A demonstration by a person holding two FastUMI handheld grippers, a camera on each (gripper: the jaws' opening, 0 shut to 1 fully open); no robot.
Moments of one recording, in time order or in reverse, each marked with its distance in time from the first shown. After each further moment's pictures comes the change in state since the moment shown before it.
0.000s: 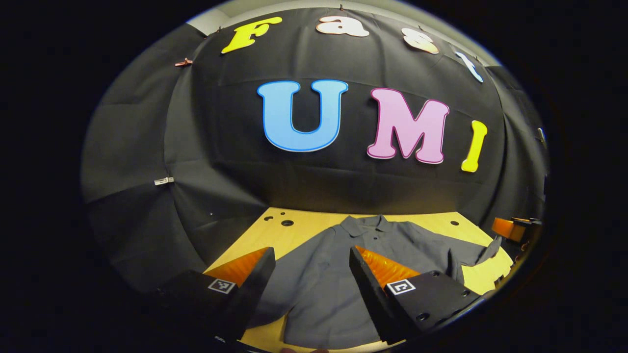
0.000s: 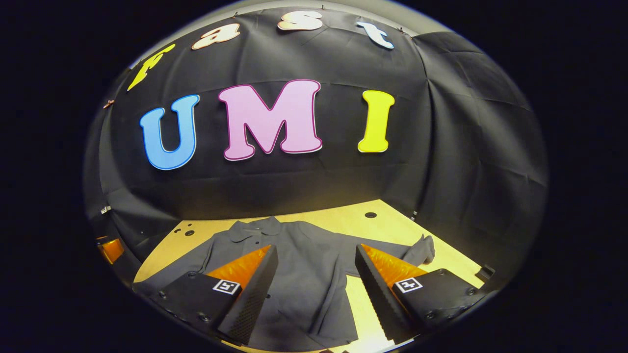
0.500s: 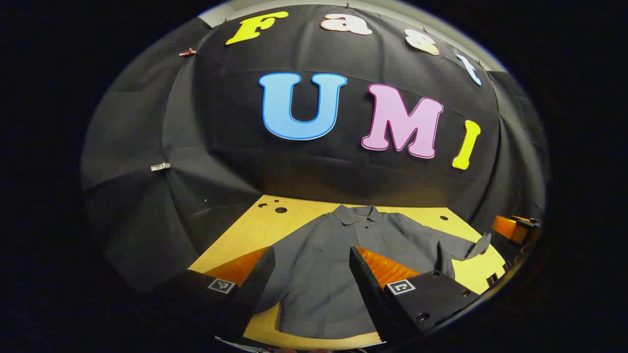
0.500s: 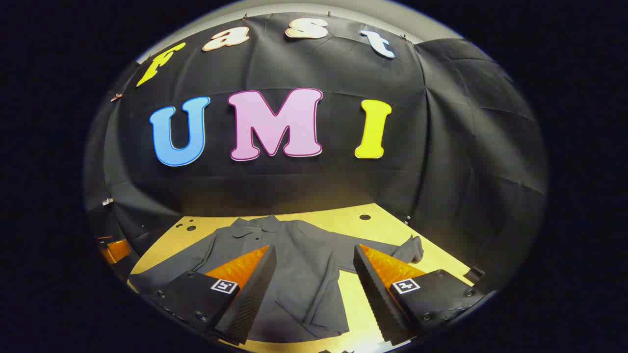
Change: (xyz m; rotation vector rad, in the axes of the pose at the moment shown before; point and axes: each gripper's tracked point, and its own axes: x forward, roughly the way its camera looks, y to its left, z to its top) left arm -0.025 -0.001 -0.028 -0.002 0.050 -0.053; right arm -0.049 -0.004 -0.008 -0.046 -0.017 -0.014
